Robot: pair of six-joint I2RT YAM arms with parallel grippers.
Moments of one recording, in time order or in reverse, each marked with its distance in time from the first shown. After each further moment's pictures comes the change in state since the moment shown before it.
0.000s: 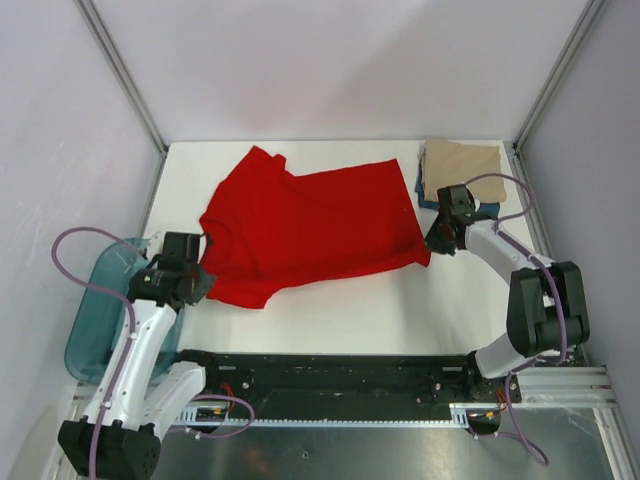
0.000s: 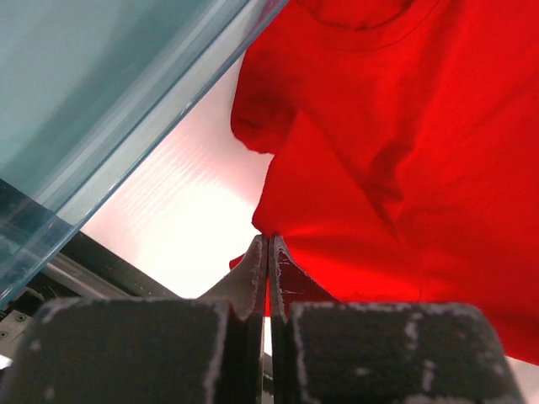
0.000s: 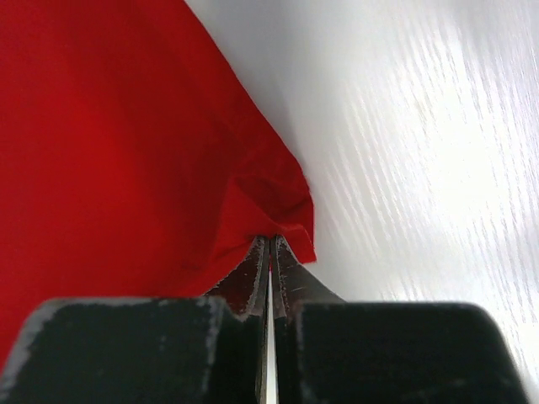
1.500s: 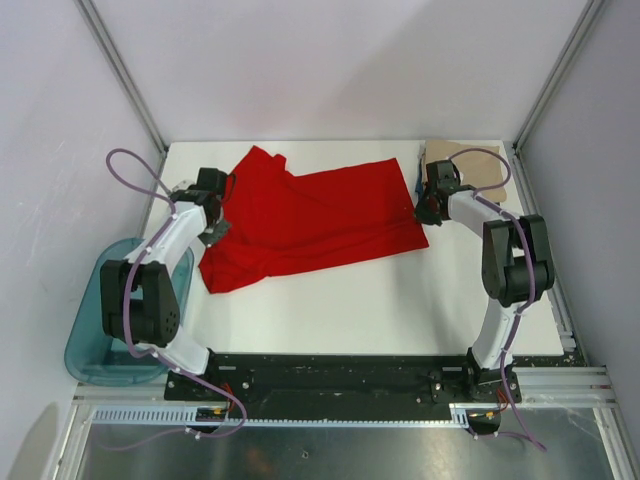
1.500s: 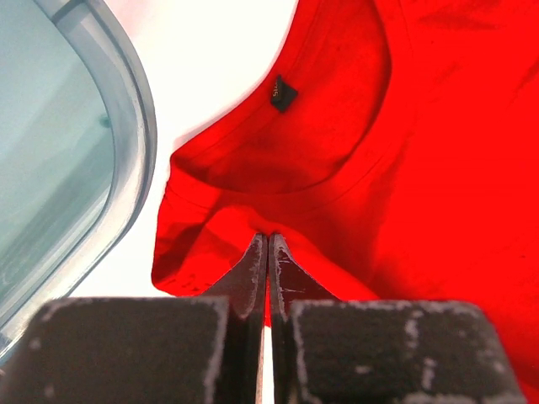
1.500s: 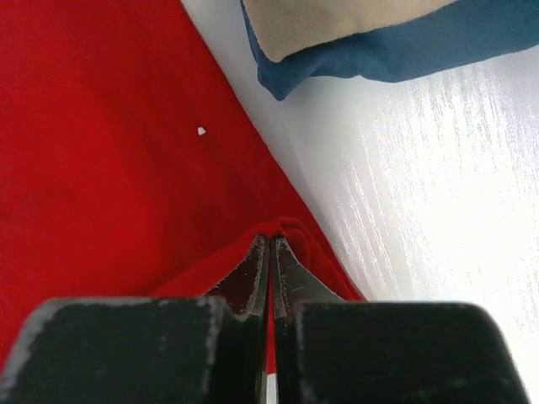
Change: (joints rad) left arm 0.017 0.767 0.403 0.220 -0.141 0.072; right arm -0.020 0.385 0.338 0.138 -0.016 -0.072
